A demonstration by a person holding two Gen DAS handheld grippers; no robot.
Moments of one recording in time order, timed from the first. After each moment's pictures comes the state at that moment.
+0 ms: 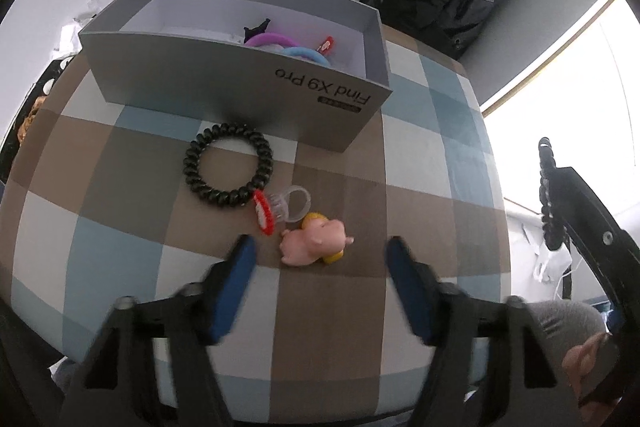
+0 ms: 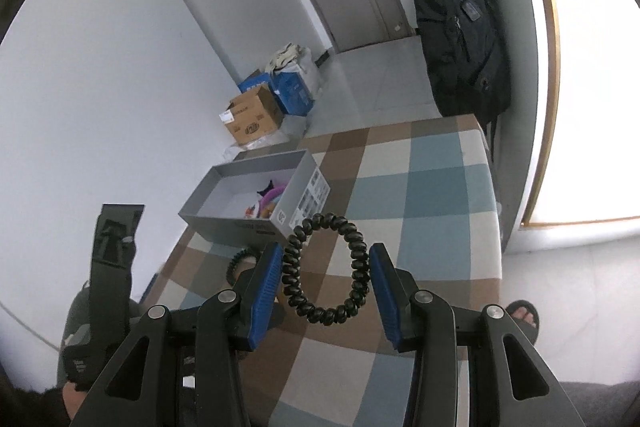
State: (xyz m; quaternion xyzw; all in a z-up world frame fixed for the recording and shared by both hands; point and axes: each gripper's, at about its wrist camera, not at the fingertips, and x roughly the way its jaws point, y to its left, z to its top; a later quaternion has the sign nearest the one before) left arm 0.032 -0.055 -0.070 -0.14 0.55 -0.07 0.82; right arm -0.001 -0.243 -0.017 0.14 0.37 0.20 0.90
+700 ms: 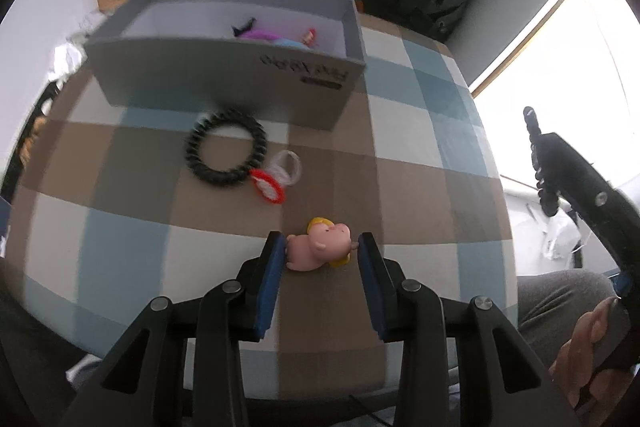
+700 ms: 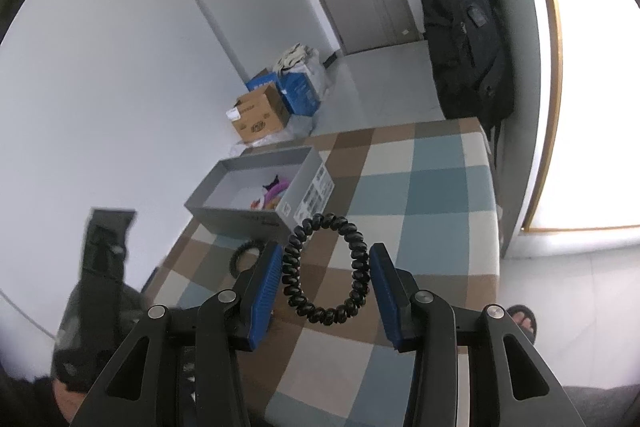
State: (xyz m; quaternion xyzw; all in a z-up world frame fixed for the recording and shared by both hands) left arm 0.016 -0.057 -0.061 -0.10 0.54 -0.09 0.83; right arm -0.011 -0.241 -0.019 0.12 0.37 0.21 0.90
